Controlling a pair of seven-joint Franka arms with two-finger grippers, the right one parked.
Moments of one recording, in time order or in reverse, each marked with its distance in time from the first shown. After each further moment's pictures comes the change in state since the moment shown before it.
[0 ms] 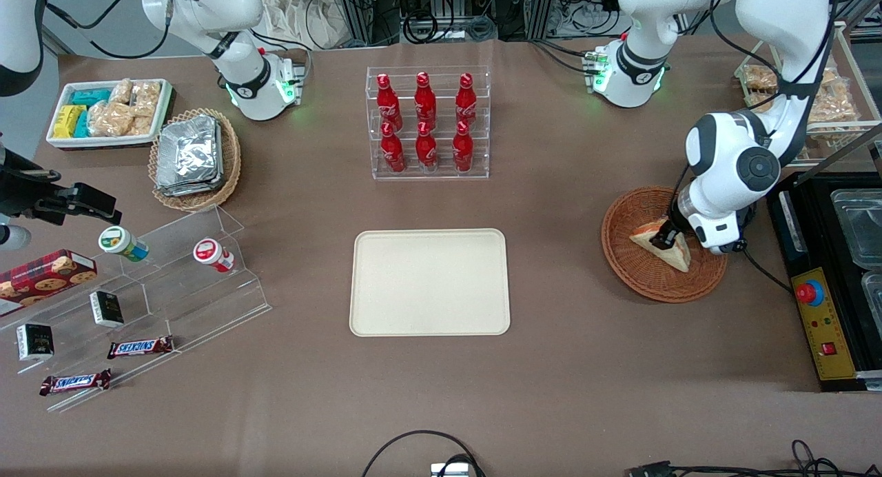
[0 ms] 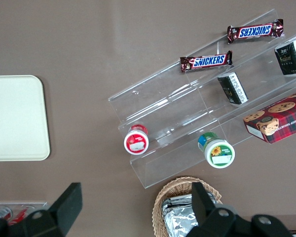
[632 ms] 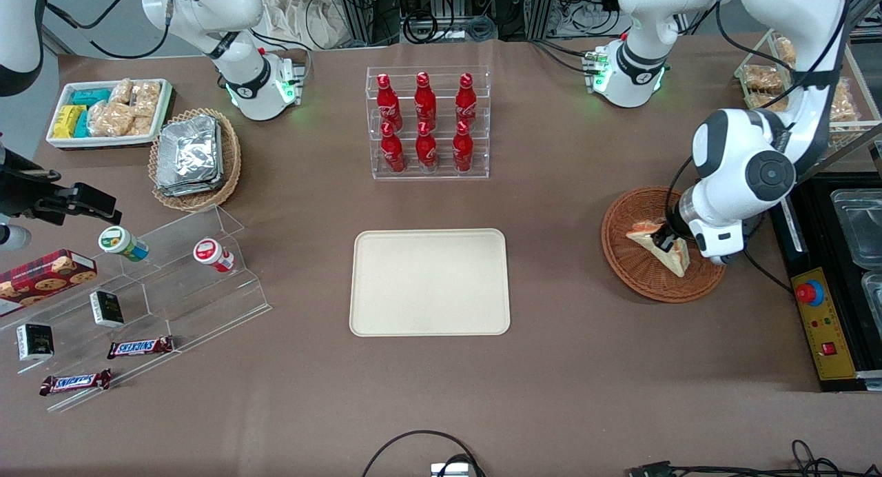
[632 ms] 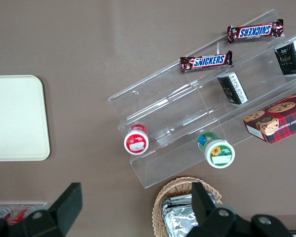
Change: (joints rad) arm -0.022 -0.032 -0.085 0.314 0.004 -0.427 0.005
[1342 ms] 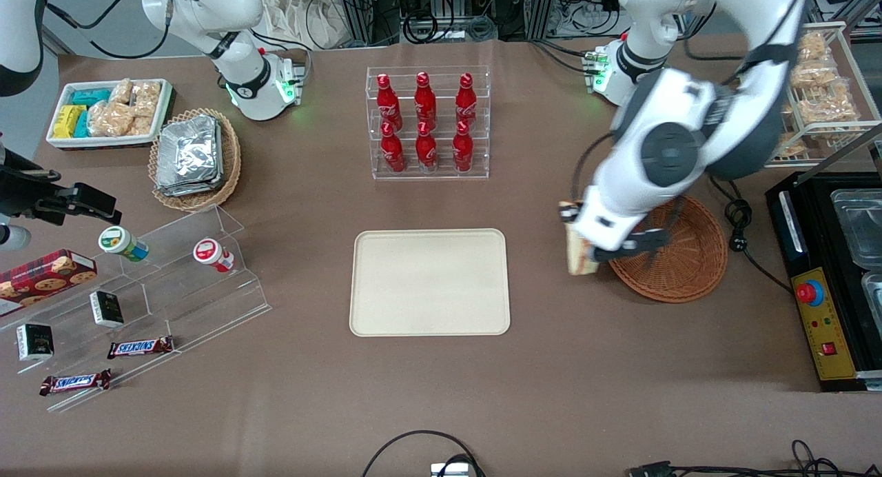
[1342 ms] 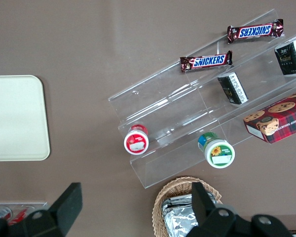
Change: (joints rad) arm -0.317 0.206 -0.096 0.484 0.024 -0.338 0.381
